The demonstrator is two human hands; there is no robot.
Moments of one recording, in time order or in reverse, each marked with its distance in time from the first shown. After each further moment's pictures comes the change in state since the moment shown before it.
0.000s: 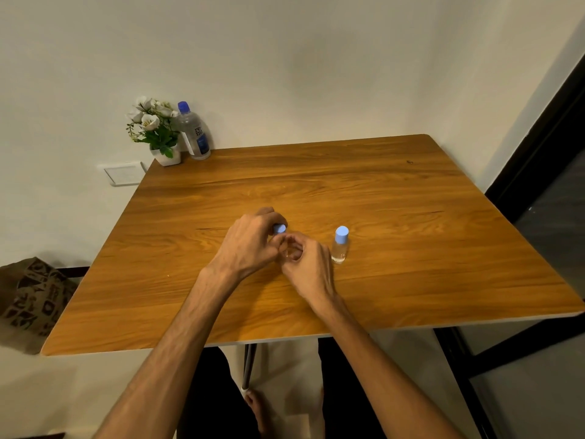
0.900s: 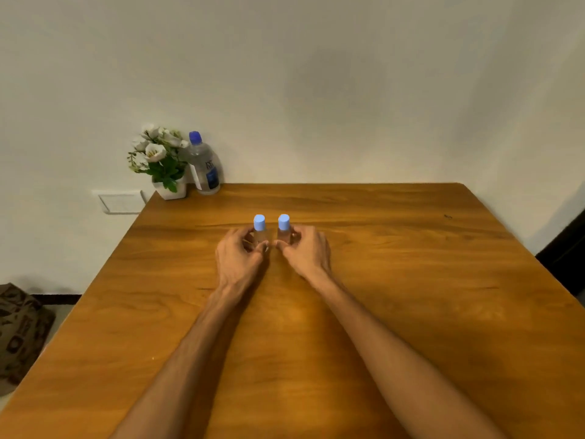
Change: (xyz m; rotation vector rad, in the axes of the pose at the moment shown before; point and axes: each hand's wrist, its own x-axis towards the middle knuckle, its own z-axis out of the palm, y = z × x) left_hand 0.092 -0.127 0.050 -0.272 0.369 -0.507; right_hand 0.192 -0.003 0.057 -0.188 0.004 0.077
